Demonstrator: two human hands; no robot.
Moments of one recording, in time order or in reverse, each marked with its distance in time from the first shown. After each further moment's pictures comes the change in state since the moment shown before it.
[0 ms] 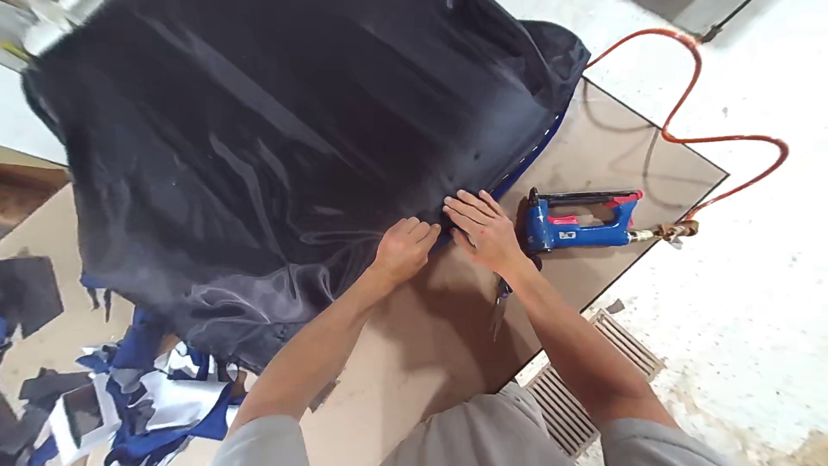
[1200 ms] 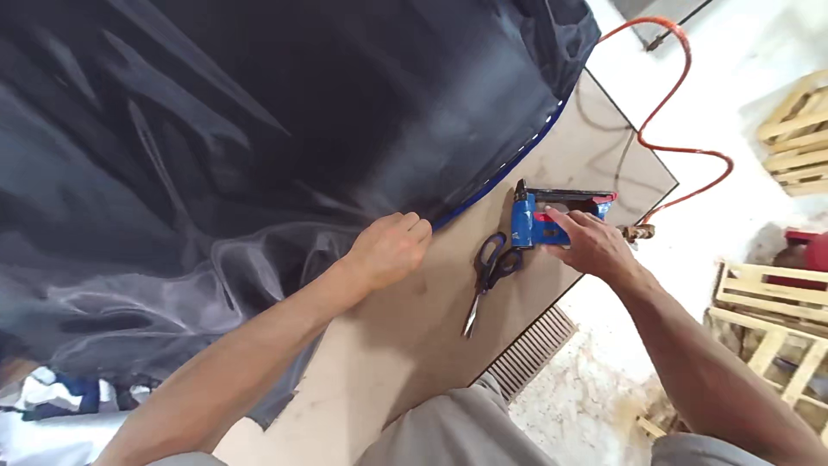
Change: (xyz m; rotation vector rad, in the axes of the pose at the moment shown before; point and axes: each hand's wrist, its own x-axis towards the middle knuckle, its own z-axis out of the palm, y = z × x) left_hand 0.013 -0.004 -0.015 -0.090 -0.235 0.192; right_hand -0.103 0.120 -0.131 -0.213 -0.633 0.397
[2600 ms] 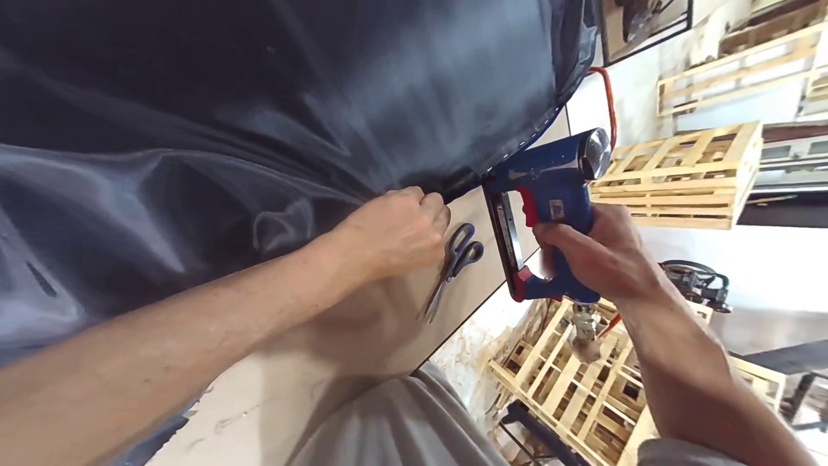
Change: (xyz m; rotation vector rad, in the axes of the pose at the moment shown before) left_hand 0.003 0.001 -0.009 -0.075 -0.051 0.065; right_hand 0.035 -0.189 -0.142 0.587 -0.112 0.474
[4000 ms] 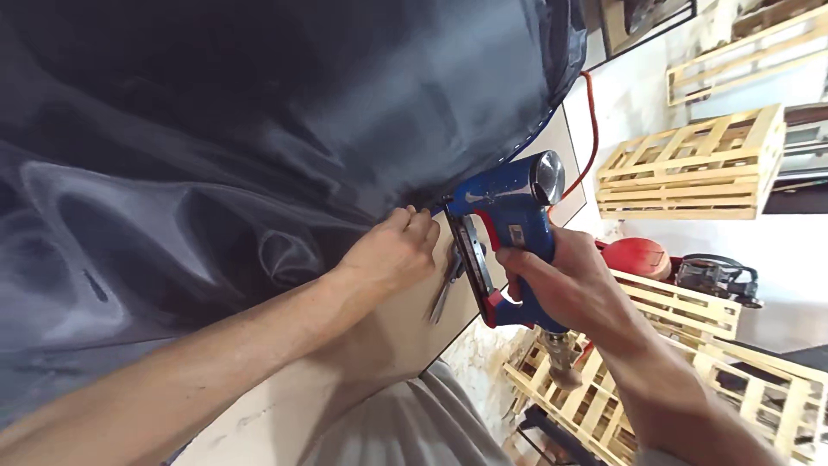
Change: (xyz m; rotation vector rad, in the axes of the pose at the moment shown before) left_hand -0.011 0.028 0.013 0.168 0.060 -0.149; right_hand -0.031 -0.027 0.034 0.063 -0.072 -0.054
